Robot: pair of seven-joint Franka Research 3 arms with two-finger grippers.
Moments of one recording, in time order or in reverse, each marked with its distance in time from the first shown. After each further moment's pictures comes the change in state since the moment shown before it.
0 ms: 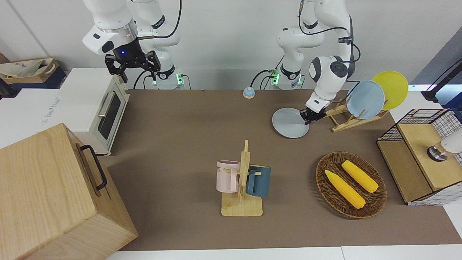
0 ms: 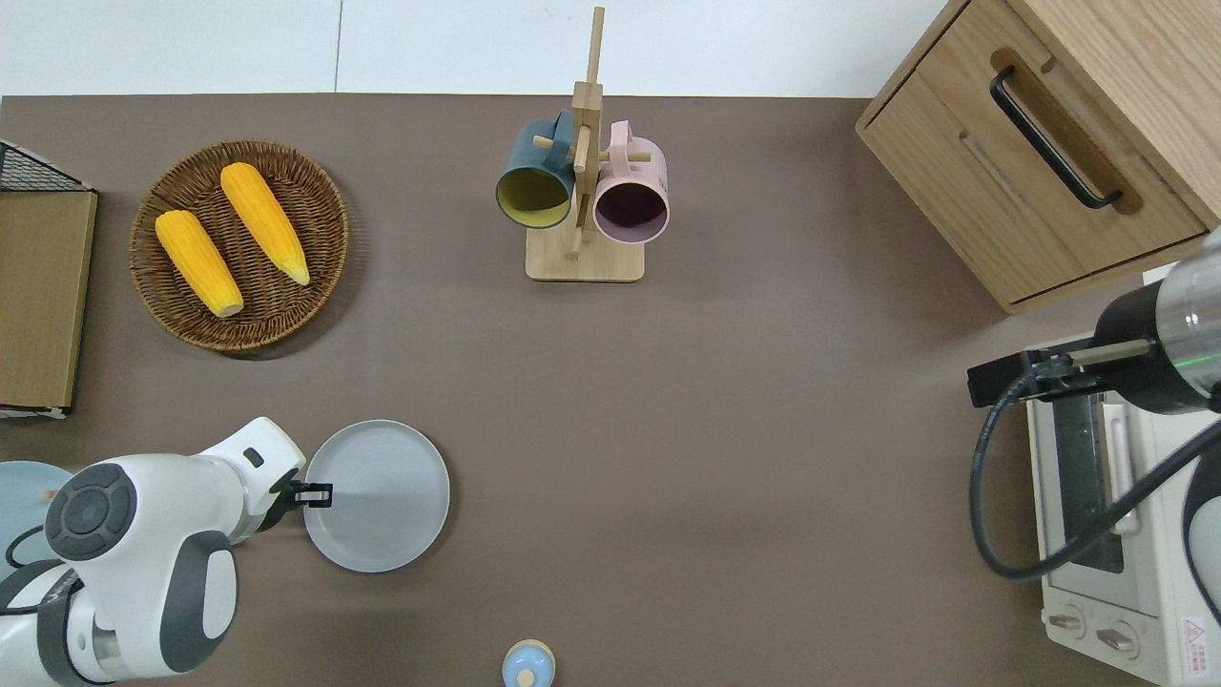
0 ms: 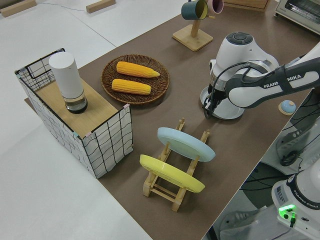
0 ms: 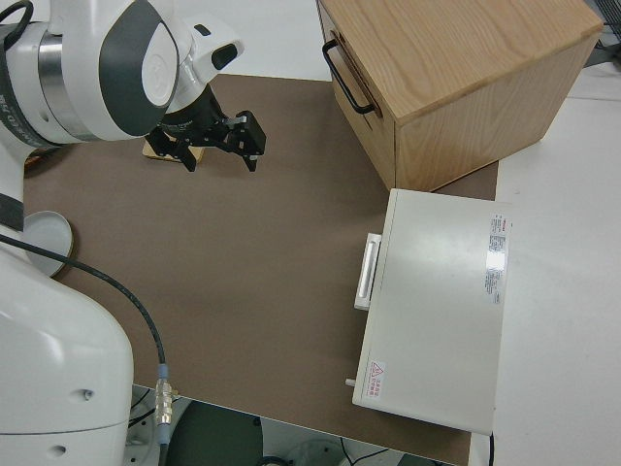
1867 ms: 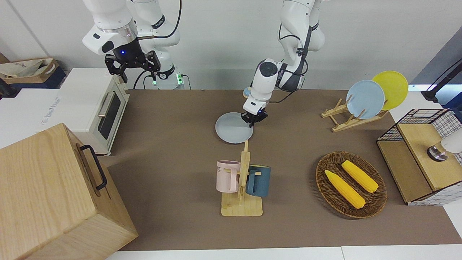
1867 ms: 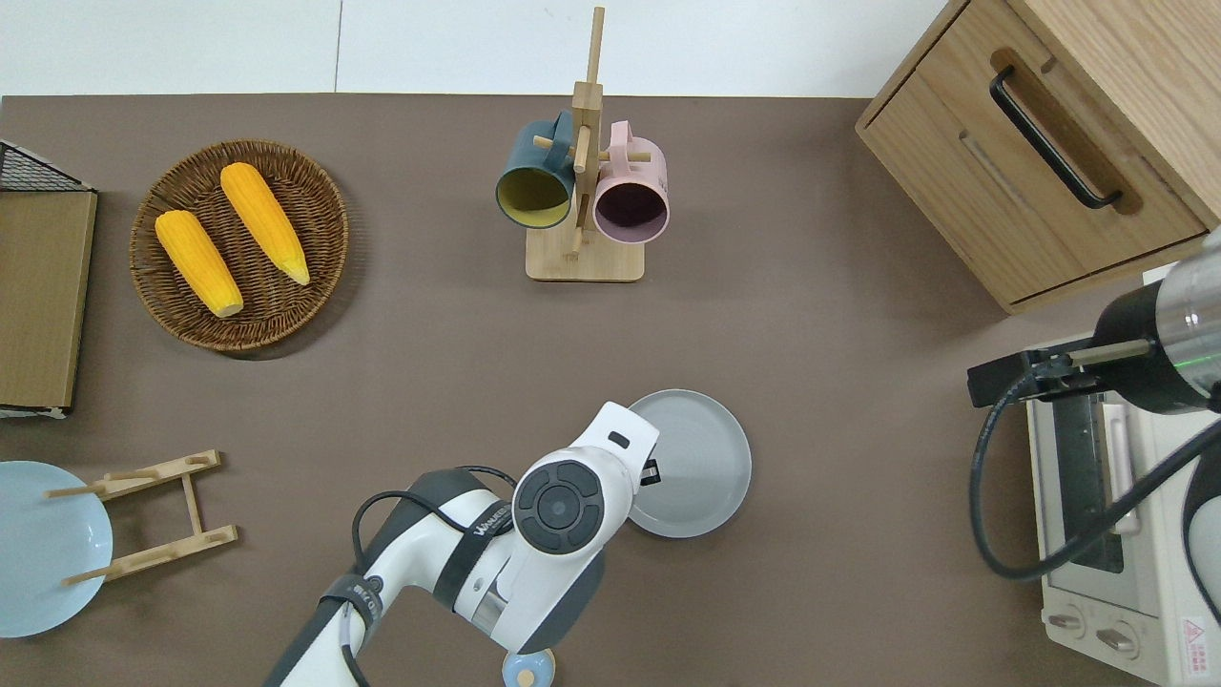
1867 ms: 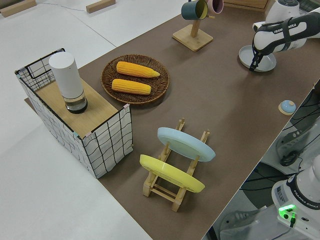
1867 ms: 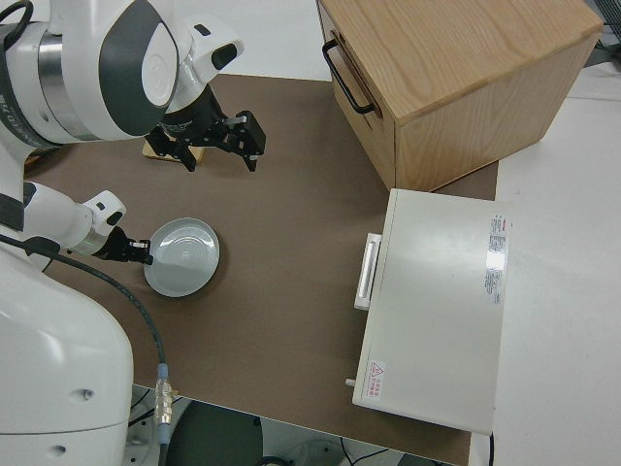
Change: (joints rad) left arm -0.574 0.360 -0.135 0.415 -0.023 0.070 -0.904; right arm 0.000 0.000 0.000 0.000 0.000 0.000 0.000
